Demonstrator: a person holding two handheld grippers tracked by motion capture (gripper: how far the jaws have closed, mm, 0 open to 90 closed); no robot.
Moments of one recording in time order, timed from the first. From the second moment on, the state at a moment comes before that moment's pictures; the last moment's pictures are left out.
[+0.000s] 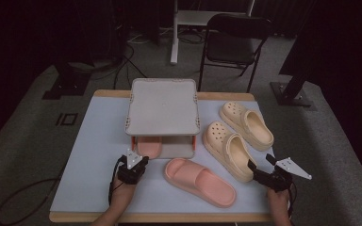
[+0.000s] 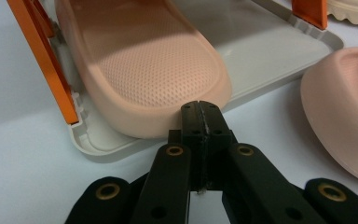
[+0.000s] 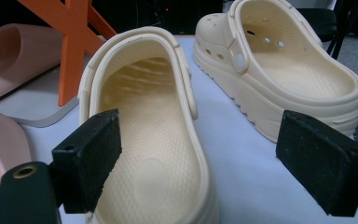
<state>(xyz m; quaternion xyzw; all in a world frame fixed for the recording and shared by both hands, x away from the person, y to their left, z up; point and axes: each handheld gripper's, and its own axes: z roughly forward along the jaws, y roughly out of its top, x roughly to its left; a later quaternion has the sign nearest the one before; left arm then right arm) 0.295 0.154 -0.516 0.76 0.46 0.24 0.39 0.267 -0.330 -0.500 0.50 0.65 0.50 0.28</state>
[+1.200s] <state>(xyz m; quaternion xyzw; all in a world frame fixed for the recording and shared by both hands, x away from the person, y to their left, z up) 0.277 0.204 -0.503 0.73 0.46 0.22 0.45 0.269 -0.334 -0.492 0.52 0.64 0.50 0.25</state>
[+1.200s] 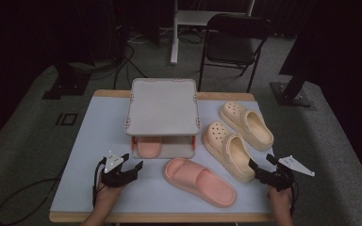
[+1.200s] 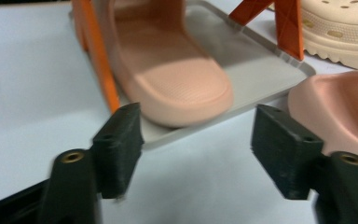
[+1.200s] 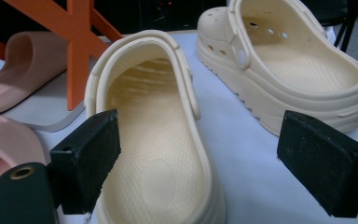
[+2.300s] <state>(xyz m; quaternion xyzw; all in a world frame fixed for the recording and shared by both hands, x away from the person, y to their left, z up) 0.262 0.261 -0.509 0.70 0.49 0.25 0.44 0.299 -0.336 -0.484 0.48 0.68 0.50 0.23</state>
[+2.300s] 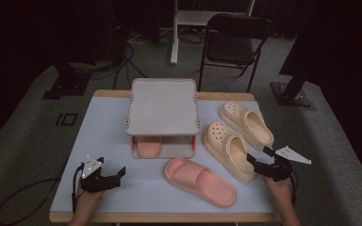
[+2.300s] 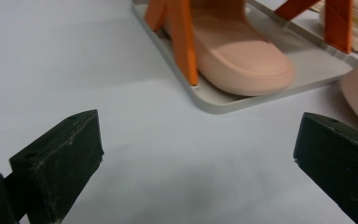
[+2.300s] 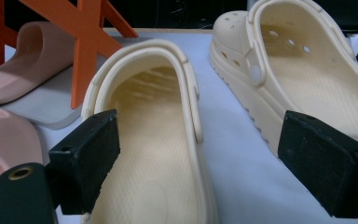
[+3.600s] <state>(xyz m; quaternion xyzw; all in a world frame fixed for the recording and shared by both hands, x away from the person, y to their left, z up) 0.256 0.280 -0.515 0.68 0.51 0.26 0.45 0.368 -0.301 -0.499 0.45 0.77 0.42 0.19</state>
